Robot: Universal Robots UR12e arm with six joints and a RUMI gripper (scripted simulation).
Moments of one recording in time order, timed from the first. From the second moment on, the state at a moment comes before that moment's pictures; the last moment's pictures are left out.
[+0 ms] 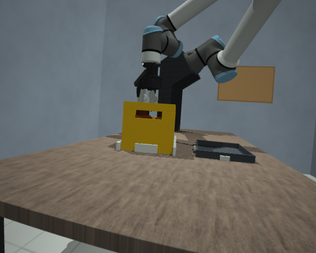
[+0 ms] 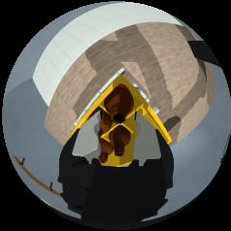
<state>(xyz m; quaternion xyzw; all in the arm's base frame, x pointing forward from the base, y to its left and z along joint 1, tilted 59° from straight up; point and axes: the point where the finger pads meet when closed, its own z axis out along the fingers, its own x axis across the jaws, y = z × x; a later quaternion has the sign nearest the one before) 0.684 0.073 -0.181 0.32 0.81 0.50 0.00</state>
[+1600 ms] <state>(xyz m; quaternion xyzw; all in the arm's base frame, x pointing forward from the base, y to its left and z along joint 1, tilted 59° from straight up) 0.658 0.009 -0.140 0.32 0.81 0.50 0.00</state>
